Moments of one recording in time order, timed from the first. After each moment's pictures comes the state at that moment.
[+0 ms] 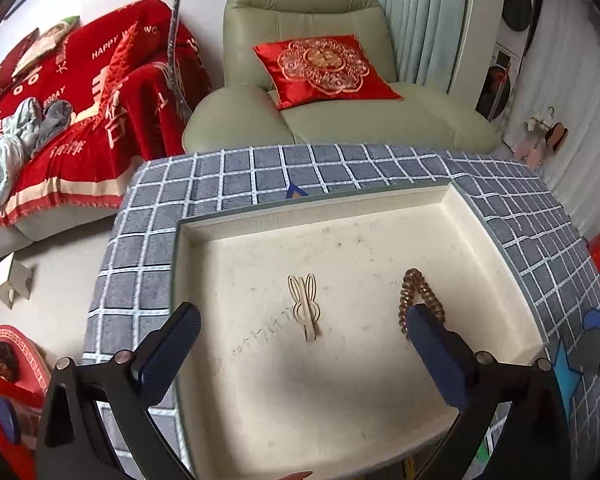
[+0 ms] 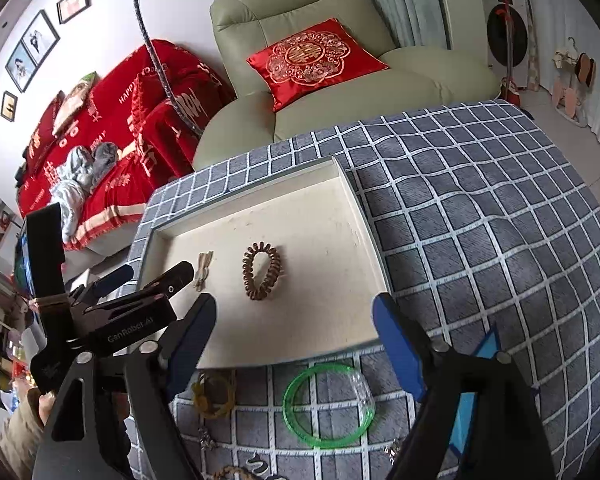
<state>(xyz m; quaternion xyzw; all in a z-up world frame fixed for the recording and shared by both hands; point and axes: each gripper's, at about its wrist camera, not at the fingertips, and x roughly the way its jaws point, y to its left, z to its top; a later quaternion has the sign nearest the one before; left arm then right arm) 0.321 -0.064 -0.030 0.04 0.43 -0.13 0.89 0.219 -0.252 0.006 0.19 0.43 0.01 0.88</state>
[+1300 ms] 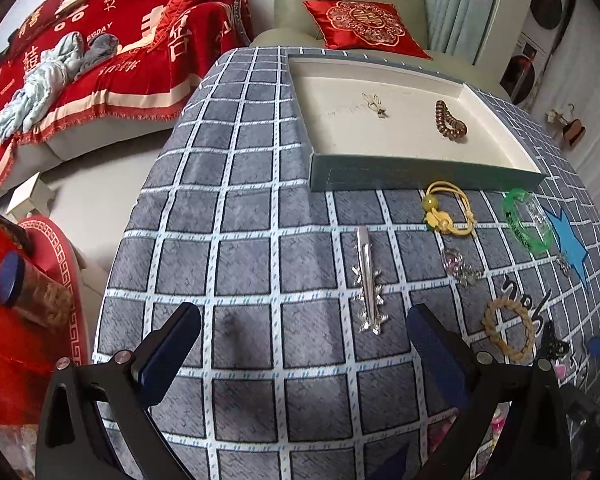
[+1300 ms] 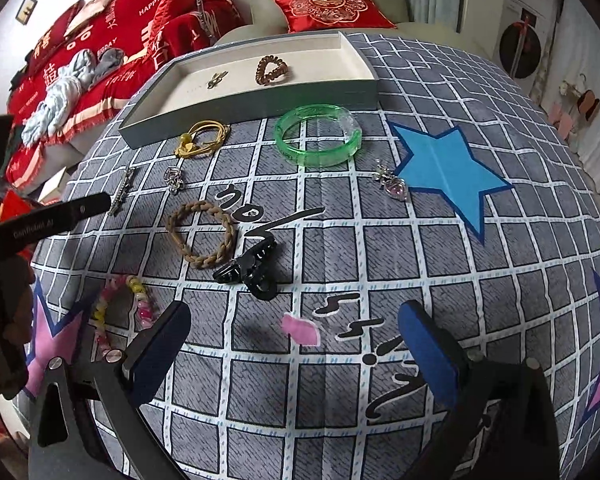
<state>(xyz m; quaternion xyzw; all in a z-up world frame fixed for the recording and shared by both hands) 0.165 0.033 -0.083 0.01 0.49 -0.08 0.87 0.043 -0.195 -0.071 0.06 0.50 0.00 0.86</state>
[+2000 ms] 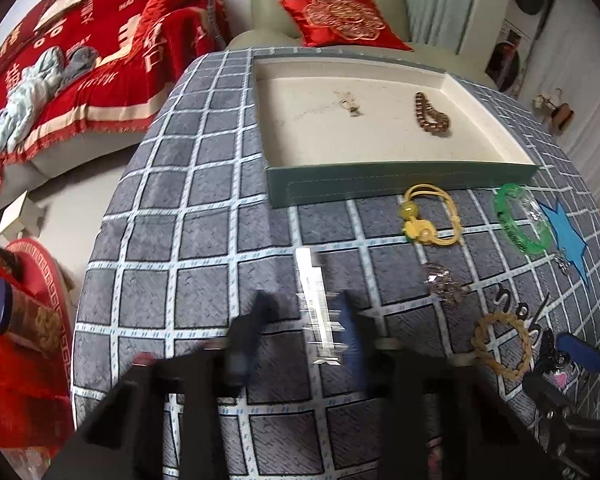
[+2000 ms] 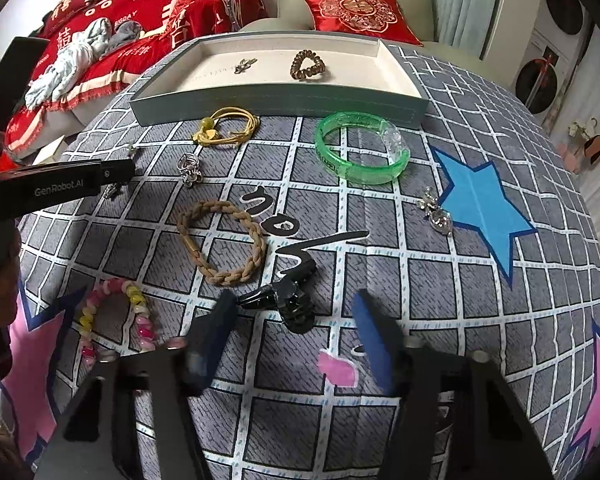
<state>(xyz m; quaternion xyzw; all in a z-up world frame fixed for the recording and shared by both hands) 0.179 0.007 -0.087 0.03 0.49 -0.11 0.86 0.061 -0.161 -0.080 -0.01 0.50 0.01 0.87</state>
